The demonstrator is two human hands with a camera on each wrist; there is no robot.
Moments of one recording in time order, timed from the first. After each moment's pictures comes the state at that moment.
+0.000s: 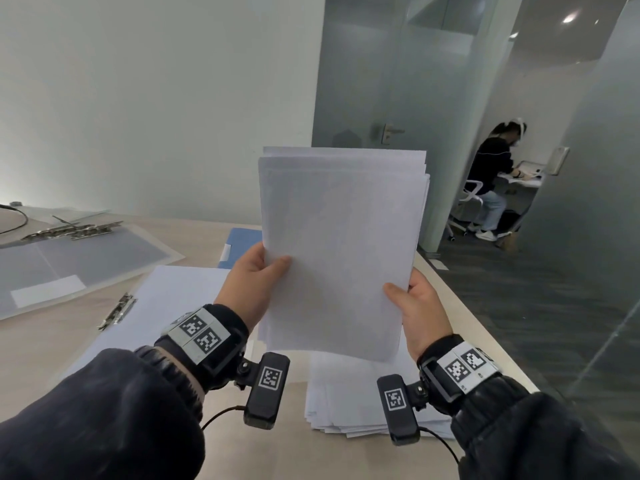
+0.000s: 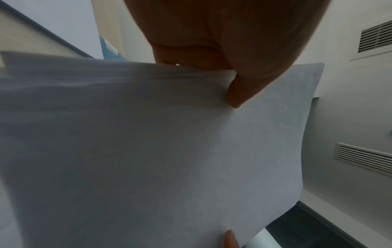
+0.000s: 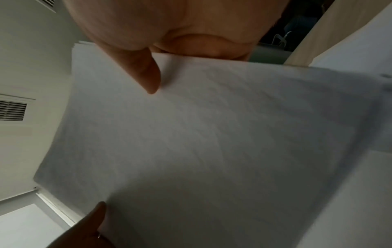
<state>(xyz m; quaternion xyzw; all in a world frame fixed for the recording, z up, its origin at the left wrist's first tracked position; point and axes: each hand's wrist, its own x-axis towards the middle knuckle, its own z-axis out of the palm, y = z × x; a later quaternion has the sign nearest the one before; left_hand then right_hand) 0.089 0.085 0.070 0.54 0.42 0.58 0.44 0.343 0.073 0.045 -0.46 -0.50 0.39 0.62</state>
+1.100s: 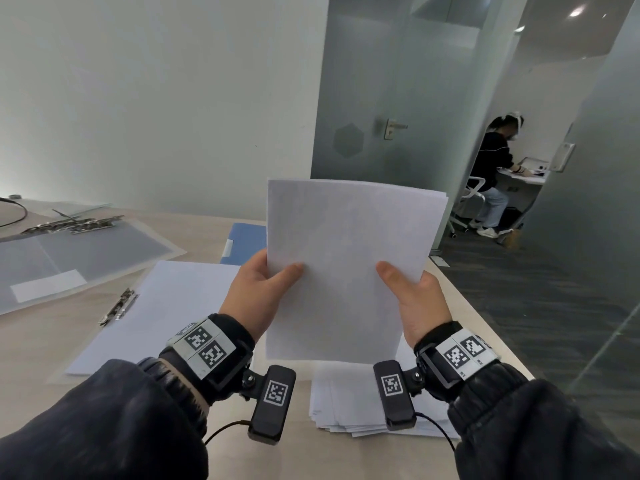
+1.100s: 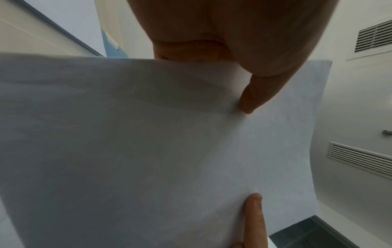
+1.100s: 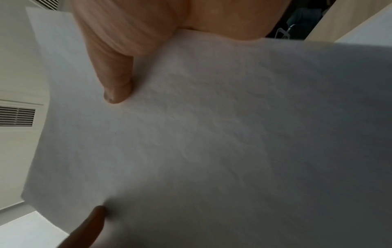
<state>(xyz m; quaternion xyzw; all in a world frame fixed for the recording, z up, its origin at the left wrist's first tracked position) 0.090 0.077 0.057 0.53 0.39 0.59 0.46 0.324 0.072 0.062 -0.41 -0.48 0.41 0.65</state>
